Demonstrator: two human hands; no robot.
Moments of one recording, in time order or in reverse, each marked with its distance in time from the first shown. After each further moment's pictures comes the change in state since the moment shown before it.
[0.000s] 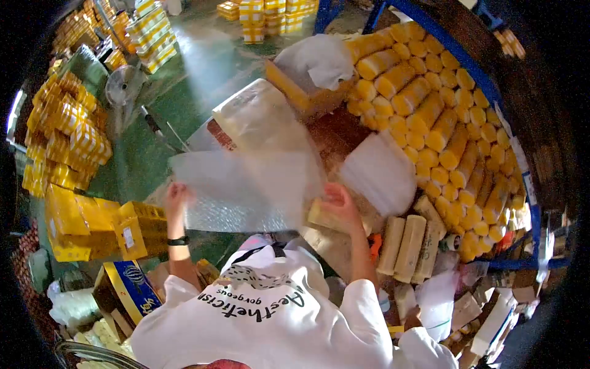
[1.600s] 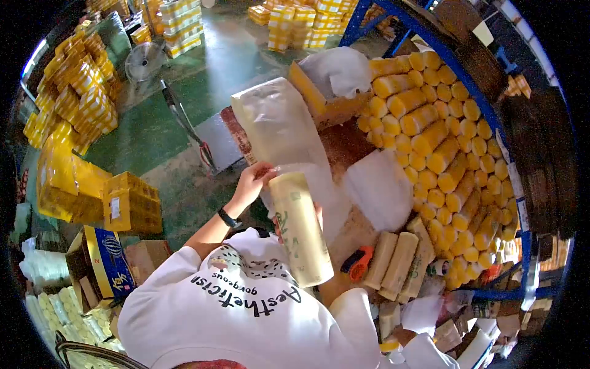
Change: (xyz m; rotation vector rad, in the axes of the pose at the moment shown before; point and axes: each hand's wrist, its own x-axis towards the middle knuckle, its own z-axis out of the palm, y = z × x) left_hand -0.064 -0.020 0.162 0.077 -0.414 0.156; right_hand -0.049 -0.037 0.107 1.331 -0.635 0.404
